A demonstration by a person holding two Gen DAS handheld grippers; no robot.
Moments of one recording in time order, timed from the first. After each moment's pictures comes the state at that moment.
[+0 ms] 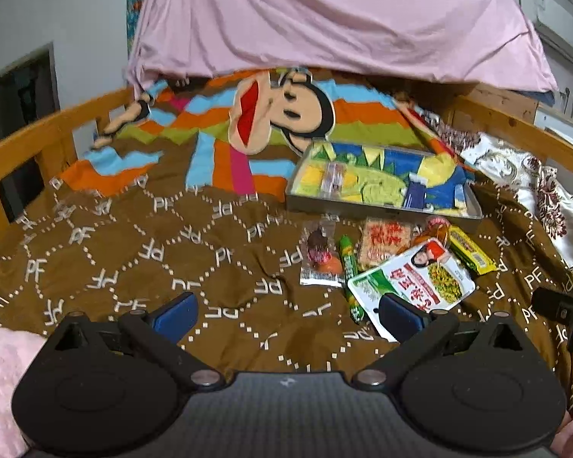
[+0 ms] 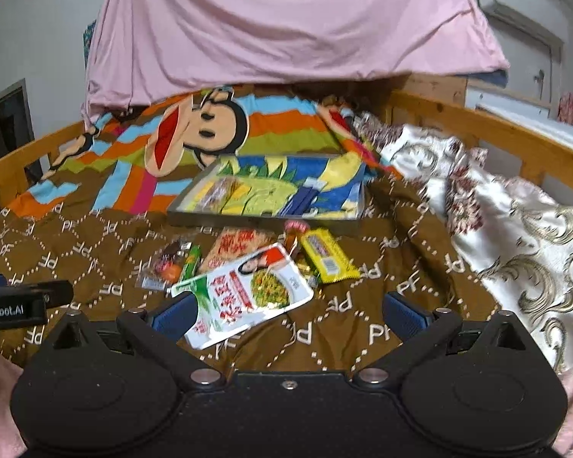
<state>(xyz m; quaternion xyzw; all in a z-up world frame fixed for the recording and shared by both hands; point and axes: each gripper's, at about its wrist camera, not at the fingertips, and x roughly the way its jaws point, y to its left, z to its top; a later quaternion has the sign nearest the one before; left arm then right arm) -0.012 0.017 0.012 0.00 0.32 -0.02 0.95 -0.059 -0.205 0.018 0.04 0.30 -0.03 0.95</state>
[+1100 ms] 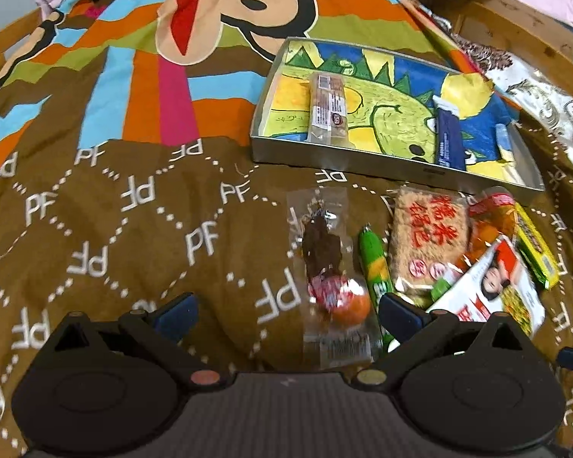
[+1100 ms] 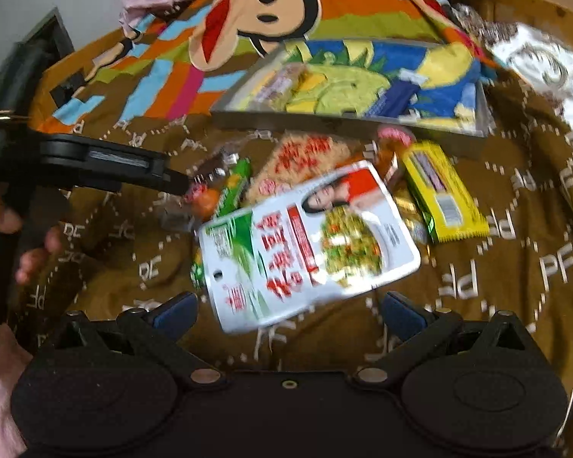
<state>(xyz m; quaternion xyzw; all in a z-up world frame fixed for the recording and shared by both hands) 0.192 0.010 -0.054 0.03 0.48 -0.09 0.87 0.063 -0.190 -0.045 0.05 0.43 0.11 0.90</state>
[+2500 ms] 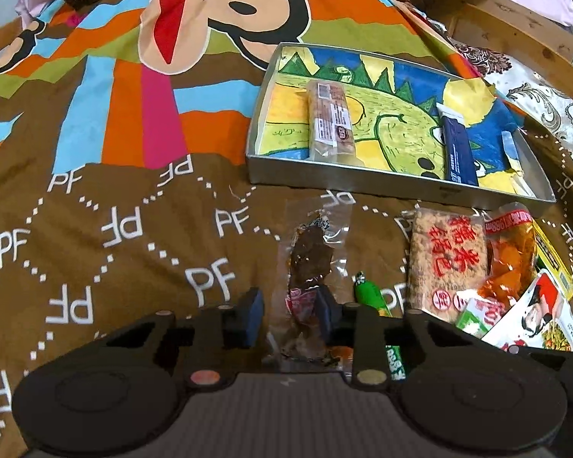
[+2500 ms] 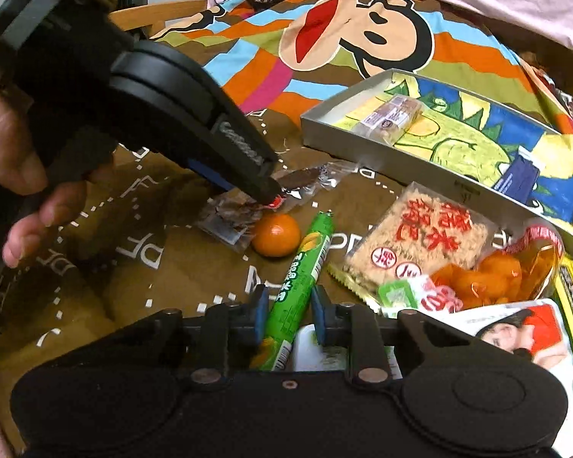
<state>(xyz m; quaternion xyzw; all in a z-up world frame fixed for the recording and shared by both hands) 0.216 0.019 -0.065 0.02 0.47 -0.12 0.88 0.123 -0.099 -0.089 -0.06 0.38 0.18 0.90</state>
